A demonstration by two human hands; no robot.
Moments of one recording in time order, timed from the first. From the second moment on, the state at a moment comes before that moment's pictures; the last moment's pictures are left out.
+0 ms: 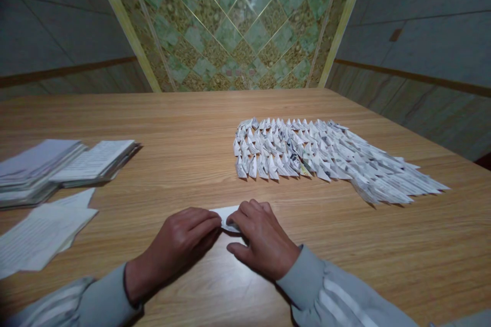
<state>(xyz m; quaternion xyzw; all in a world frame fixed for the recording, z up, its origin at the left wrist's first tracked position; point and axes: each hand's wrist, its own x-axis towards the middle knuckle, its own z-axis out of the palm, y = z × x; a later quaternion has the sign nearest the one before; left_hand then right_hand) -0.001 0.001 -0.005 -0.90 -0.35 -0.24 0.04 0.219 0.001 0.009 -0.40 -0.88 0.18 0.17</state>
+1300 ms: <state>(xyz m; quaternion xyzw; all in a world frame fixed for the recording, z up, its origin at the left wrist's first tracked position) -0.003 -0.047 -0.013 -0.93 -0.36 -0.09 -0.02 0.218 0.037 -0.001 -0.46 -0.83 0.23 0.23</state>
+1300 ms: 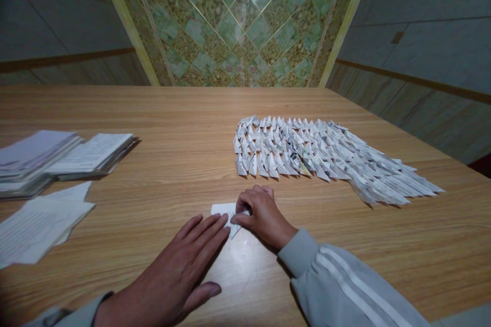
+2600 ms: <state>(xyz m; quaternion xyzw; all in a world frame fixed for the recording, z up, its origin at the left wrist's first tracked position) 0.008 0.009 0.000 -0.82 -0.48 -0.23 -0.18 0.222 0.025 -0.005 -0.50 -0.80 0.22 0.23</state>
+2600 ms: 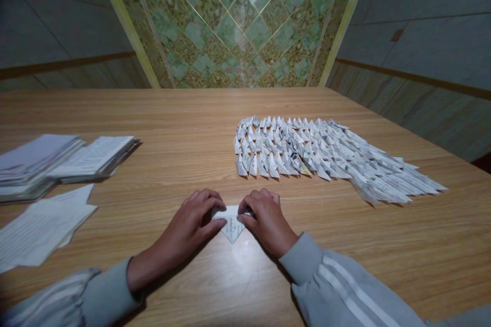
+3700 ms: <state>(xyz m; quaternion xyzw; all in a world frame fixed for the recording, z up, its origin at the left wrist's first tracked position) 0.028 0.012 -0.002 -0.87 -0.48 -0.12 0.00 0.213 0.018 0.004 -0.42 -0.89 0.07 0.16</state>
